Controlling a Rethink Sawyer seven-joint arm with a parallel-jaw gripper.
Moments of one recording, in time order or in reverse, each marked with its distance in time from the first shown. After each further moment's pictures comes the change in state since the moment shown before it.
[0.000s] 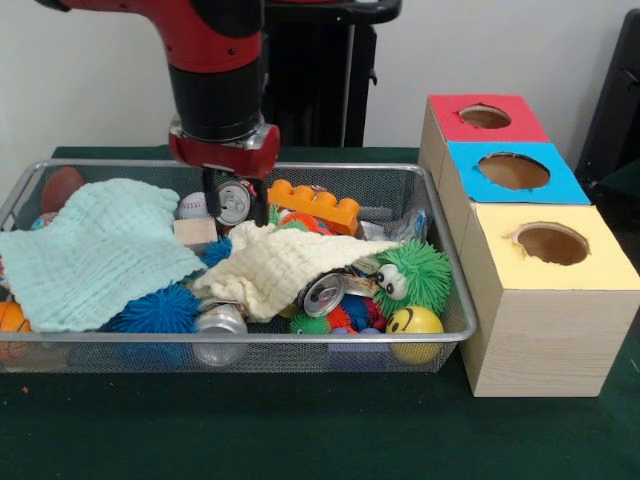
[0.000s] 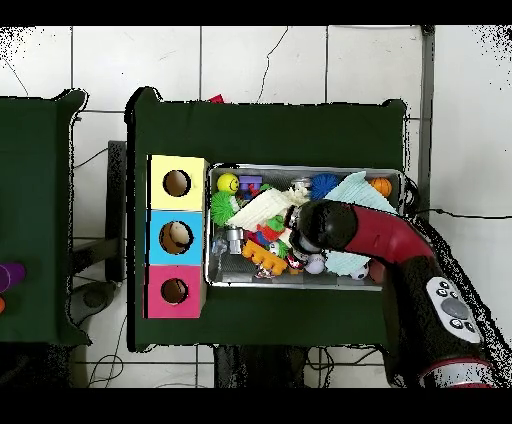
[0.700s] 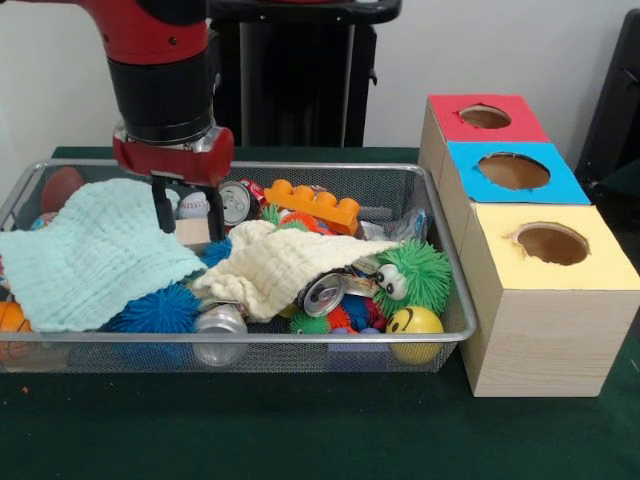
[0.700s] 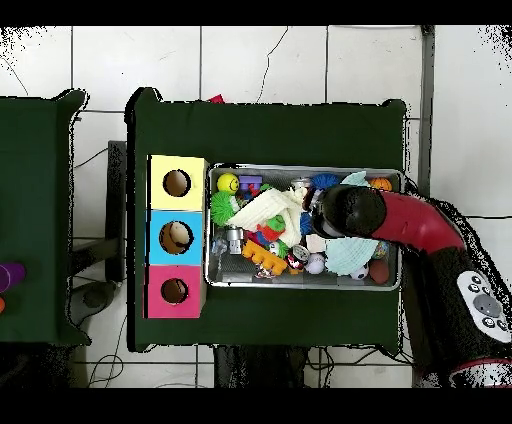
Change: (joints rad) arm -0.100 0.001 0.117 -0.095 -0.091 0.029 -0.003
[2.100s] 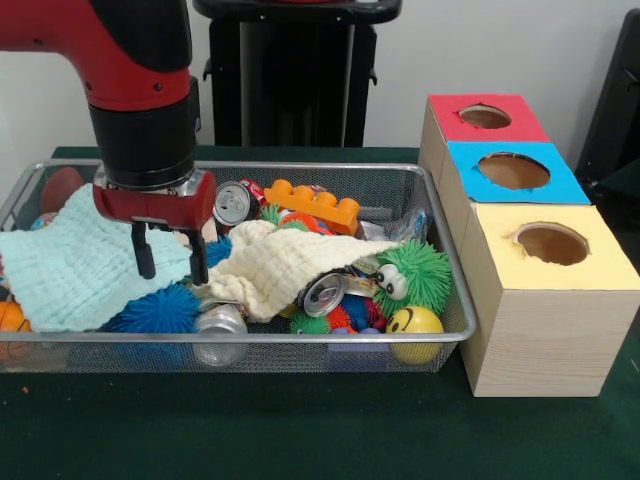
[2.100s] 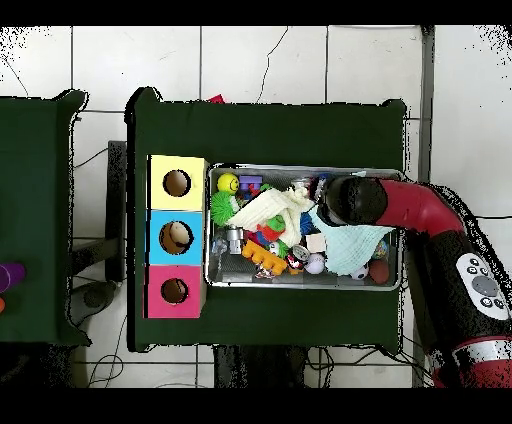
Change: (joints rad) arm -0.063 0.077 0.102 -0.073 -0.146 0.000 -0.014
